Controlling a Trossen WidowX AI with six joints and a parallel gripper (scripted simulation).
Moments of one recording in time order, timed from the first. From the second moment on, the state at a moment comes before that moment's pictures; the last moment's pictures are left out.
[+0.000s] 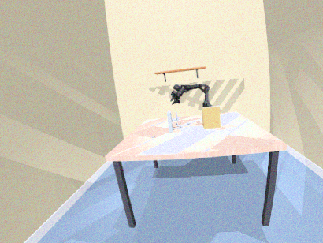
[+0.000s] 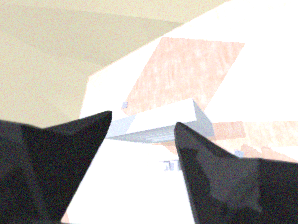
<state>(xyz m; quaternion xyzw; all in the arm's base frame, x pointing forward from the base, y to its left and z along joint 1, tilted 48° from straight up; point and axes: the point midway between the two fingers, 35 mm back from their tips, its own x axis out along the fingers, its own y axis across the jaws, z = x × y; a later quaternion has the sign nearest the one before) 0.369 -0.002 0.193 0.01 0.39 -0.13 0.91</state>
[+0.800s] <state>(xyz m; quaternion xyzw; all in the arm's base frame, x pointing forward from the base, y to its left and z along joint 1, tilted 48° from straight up) 0.352 -0.011 0.133 -0.12 0.60 -0.25 0.75</state>
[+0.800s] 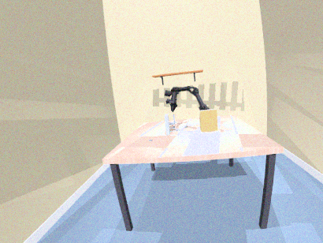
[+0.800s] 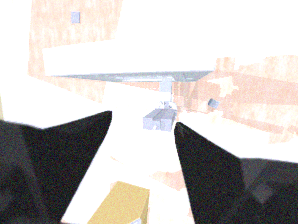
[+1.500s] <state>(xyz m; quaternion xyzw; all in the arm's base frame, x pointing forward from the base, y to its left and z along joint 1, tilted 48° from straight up) 0.344 -0.015 0.120 -0.26 0.67 -0.31 0.62</state>
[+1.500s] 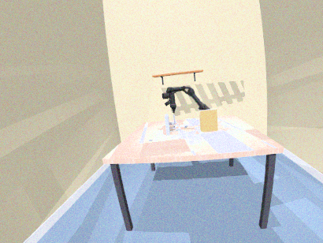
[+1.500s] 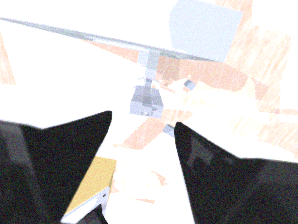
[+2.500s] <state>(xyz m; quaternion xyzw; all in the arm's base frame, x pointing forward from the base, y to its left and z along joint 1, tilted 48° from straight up) 0.344 -0.050 0.089 -0.25 0.67 -0.31 0.63</state>
